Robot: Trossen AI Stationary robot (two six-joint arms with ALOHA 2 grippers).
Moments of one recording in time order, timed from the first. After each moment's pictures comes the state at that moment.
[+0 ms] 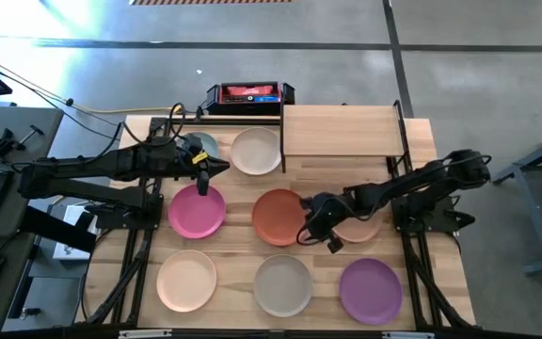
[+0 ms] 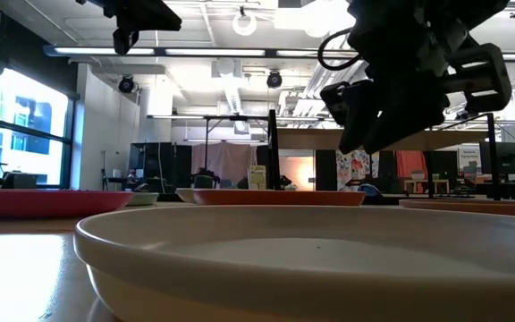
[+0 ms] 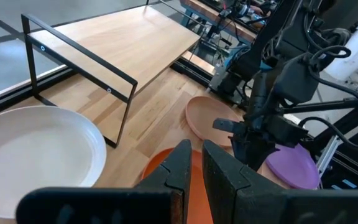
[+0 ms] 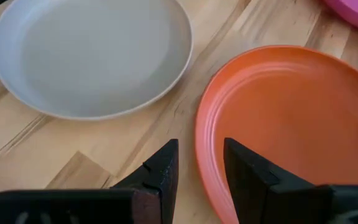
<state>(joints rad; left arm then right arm) 0.11 0.84 0.80 -0.30 -0.12 -0.46 0.15 1.51 0.74 -0.03 -0.23 -0.38</state>
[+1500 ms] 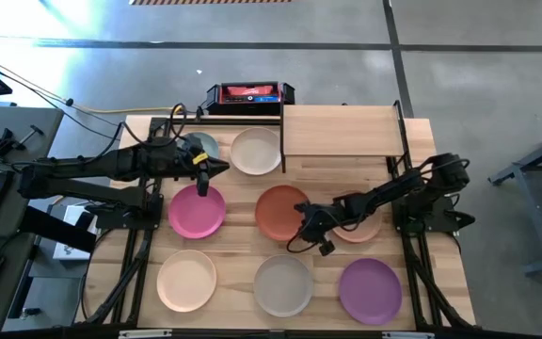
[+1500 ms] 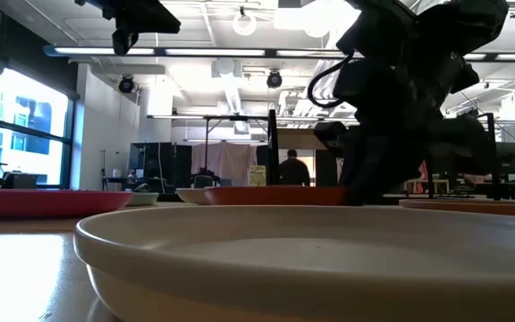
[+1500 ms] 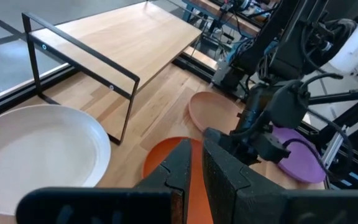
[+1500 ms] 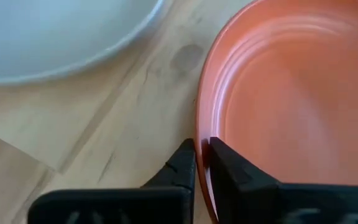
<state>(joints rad) 0.11 0.84 0.80 -0.32 -0.12 -0.43 0.18 1.69 0.74 0.07 -0.08 -0.37</state>
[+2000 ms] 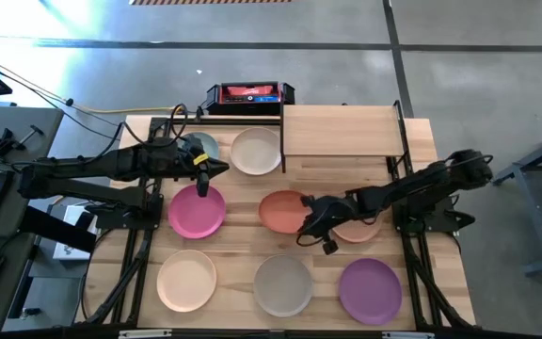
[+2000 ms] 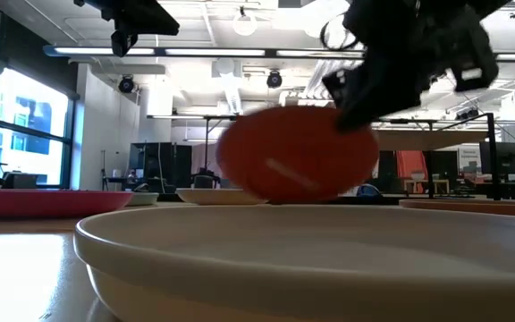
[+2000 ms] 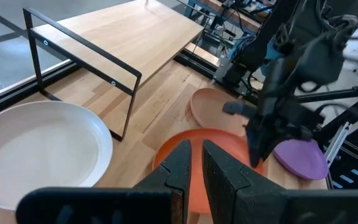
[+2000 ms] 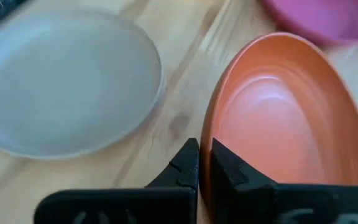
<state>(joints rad) 0.11 0.84 0.80 -0.33 -0.12 -0.43 0.19 1.46 0.74 0.03 -0.11 -0.26</state>
